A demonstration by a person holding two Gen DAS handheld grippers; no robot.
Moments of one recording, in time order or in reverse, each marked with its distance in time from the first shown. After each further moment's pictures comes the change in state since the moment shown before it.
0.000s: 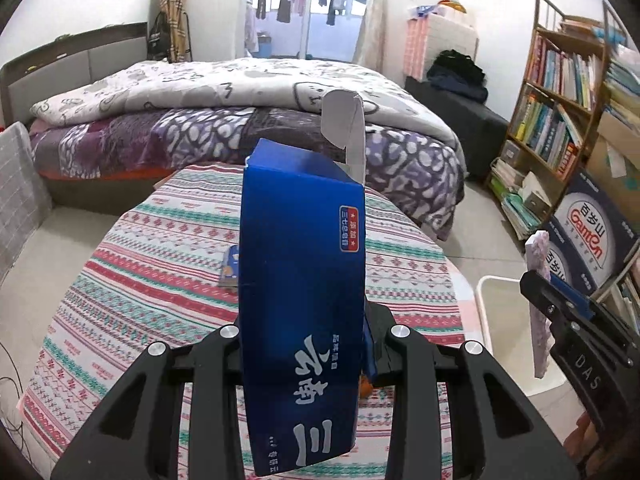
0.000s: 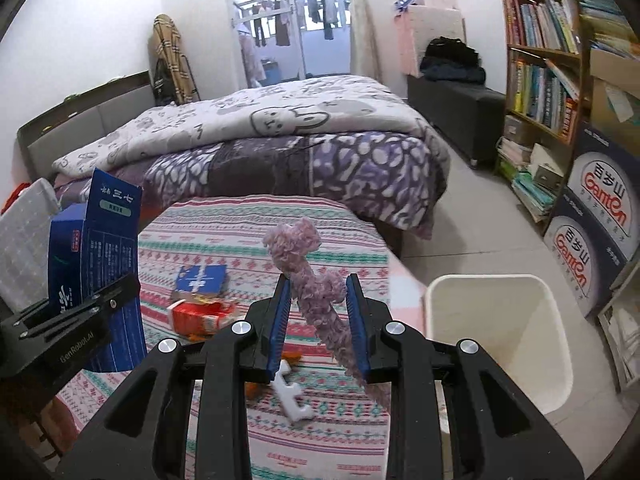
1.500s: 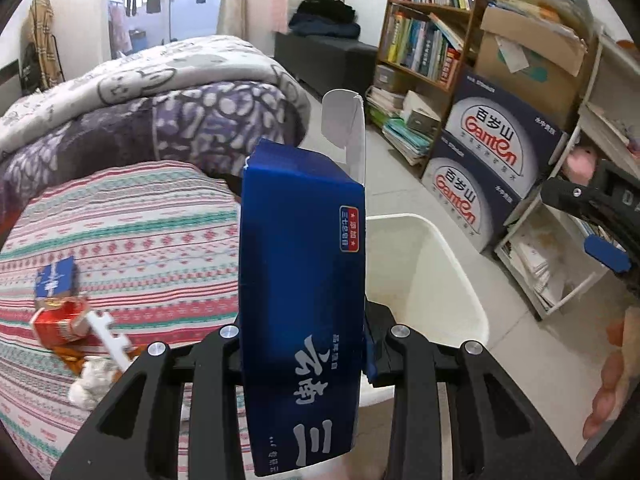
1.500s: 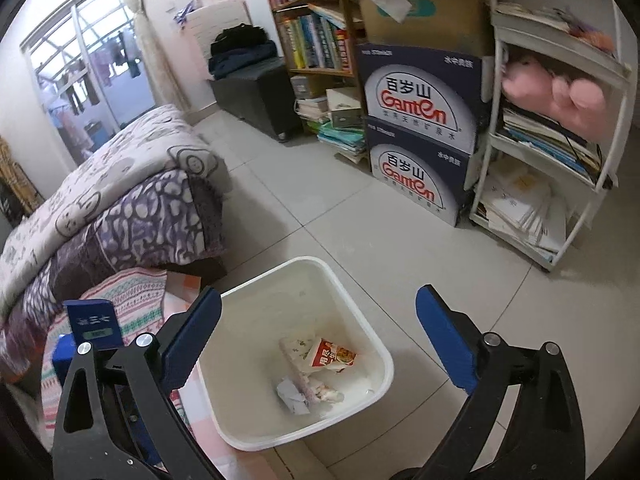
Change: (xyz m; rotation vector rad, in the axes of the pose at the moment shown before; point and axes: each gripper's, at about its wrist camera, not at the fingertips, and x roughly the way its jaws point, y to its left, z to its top) left arm 0.052 -0.221 -0.037 0.275 0.137 -0.311; right arm -0.050 -0.229 -0.010 0.512 0.013 -0.442
